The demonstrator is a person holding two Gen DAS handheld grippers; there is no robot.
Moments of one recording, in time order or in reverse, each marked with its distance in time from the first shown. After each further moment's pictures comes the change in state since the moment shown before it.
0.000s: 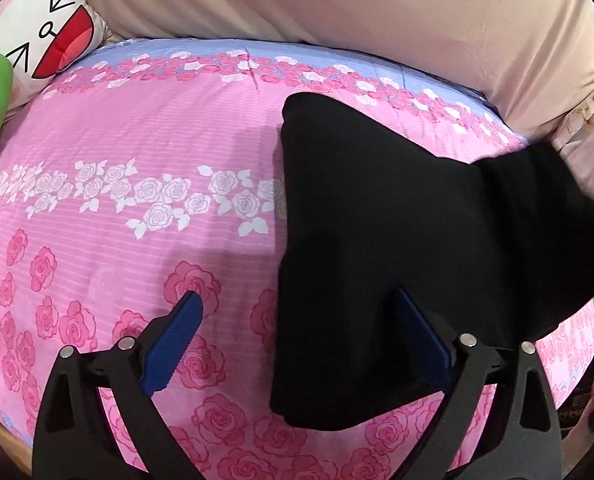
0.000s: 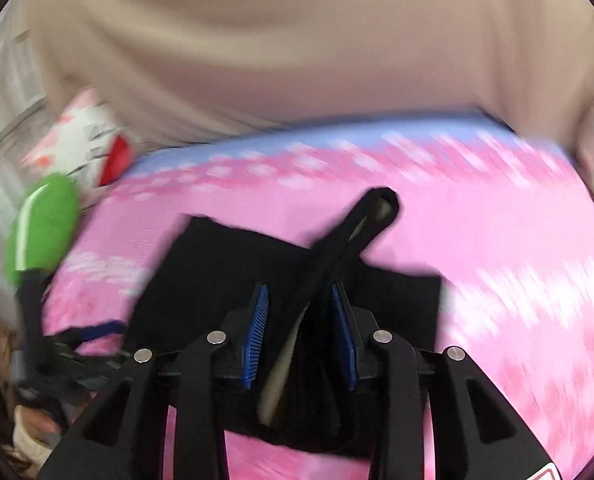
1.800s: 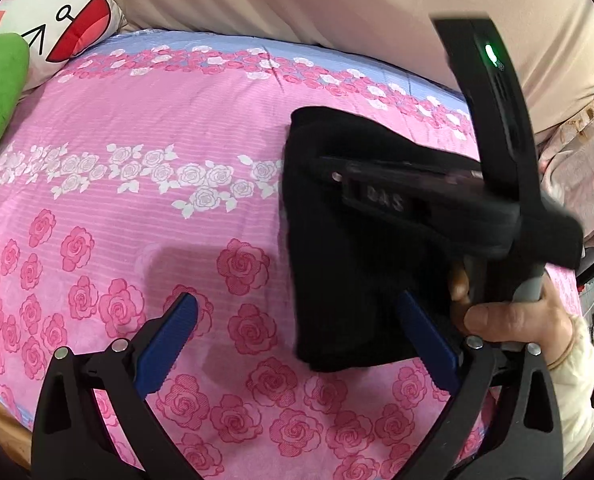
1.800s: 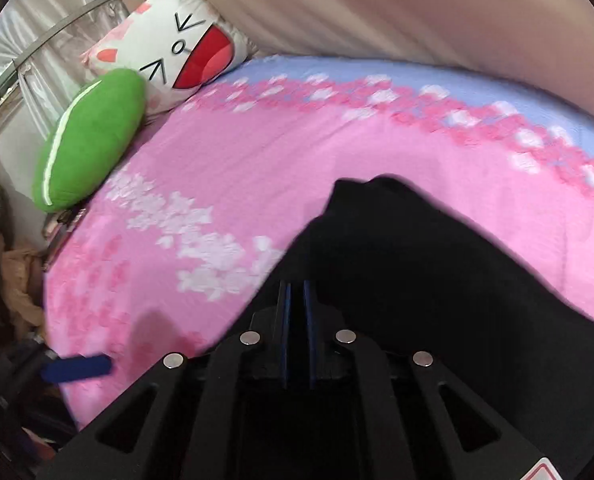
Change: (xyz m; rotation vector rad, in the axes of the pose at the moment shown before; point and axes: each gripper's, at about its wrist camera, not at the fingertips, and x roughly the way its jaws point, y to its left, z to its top) left arm -0.030 0.035 -0.010 -0.035 0.011 -0.035; right arm 0.183 0.129 0.018 -0.209 0.254 0.236
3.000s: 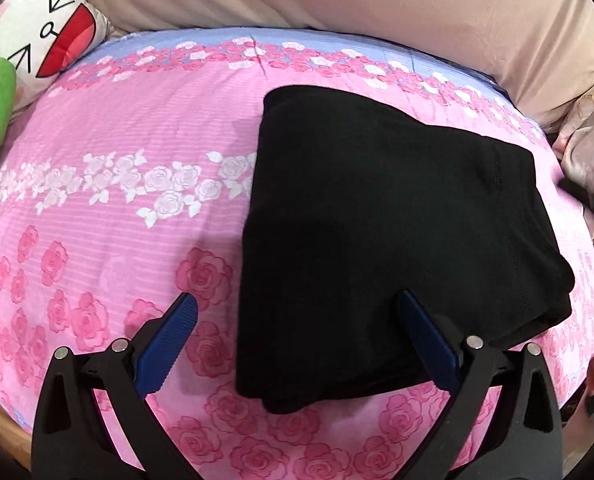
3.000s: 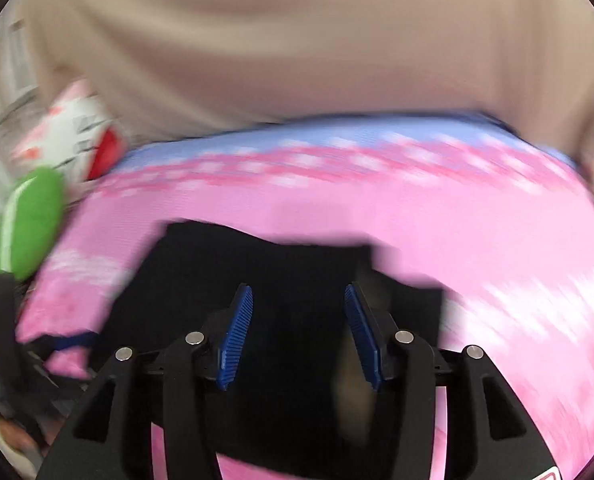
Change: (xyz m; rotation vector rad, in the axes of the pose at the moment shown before) left arm 0.032 -0.035 0.006 0.042 0.044 0.071; right arm -0.192 -0.107 -0.108 0.309 -0.231 -0.359
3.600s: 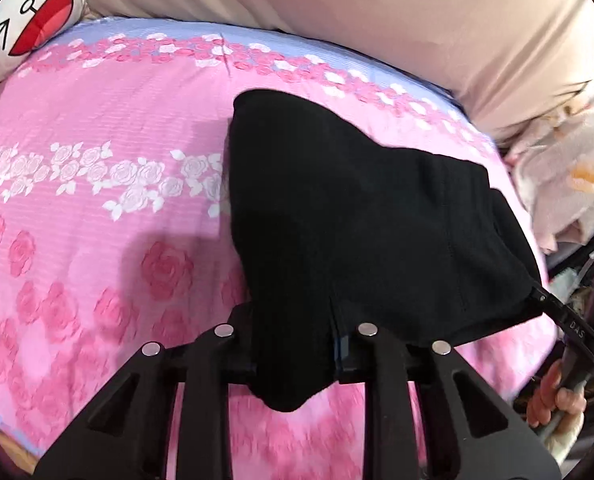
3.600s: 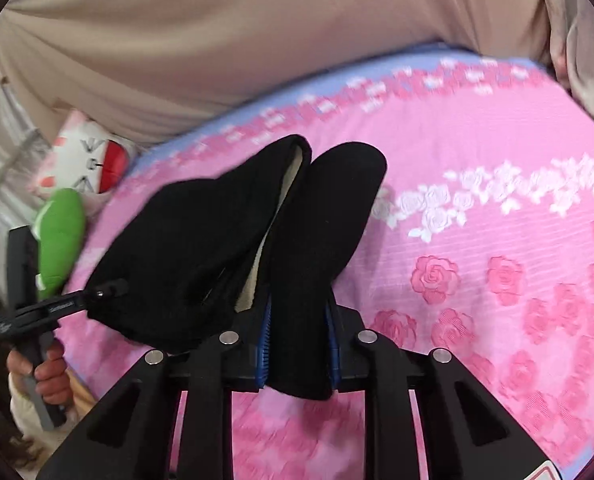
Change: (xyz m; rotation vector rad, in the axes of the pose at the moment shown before) left arm -0.028 0.008 -0.005 -0.024 0.034 -0.228; right arm -0.043 -0.054 -0.061 0.130 0.049 0.159
